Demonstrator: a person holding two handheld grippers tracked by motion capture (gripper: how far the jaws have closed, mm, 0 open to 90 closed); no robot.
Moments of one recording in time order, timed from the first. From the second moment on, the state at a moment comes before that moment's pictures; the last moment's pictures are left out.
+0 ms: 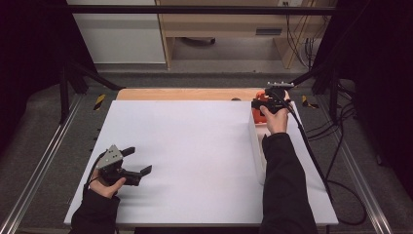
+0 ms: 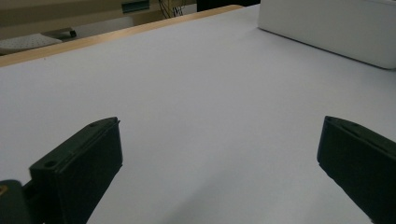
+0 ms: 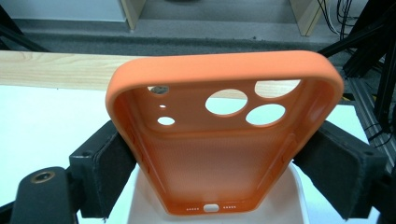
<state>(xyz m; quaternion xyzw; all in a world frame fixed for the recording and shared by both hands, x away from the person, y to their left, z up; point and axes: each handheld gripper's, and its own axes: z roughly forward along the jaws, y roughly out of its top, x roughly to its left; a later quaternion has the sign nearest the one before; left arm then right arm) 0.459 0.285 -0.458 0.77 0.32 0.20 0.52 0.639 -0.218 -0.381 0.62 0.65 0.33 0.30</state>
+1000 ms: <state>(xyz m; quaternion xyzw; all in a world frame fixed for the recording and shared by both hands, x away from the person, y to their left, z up) 0.459 0.283 -0.458 0.77 0.32 0.20 0.52 0.642 -0.217 -0.394 0.62 0.66 0.32 0.29</state>
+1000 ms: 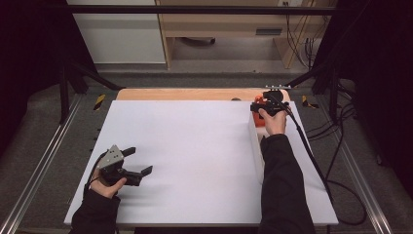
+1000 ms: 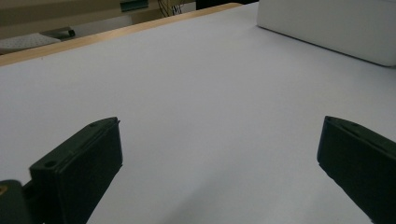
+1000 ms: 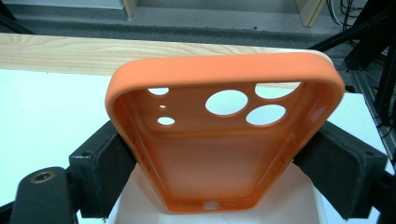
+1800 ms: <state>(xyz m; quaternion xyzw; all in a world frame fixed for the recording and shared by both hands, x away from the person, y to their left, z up) 0.460 0.283 -0.459 0.77 0.32 0.20 0.52 0.639 -0.224 -0.389 0.61 0.66 0.35 0.27</state>
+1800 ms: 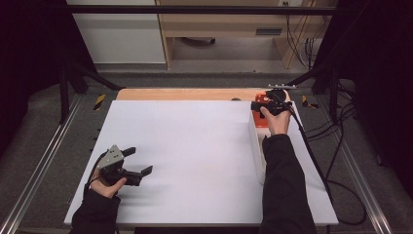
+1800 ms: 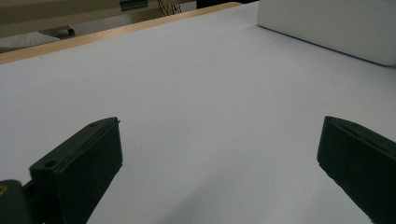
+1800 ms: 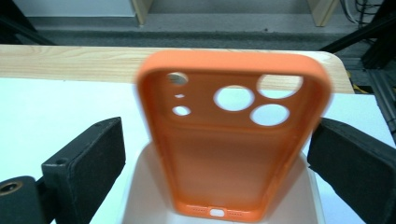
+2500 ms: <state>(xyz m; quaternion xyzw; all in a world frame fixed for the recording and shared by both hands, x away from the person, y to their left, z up) 0.460 0.282 -0.459 0.77 0.32 0.19 0.52 0.609 -0.223 -0.363 0.55 0.67 0.40 0.28</state>
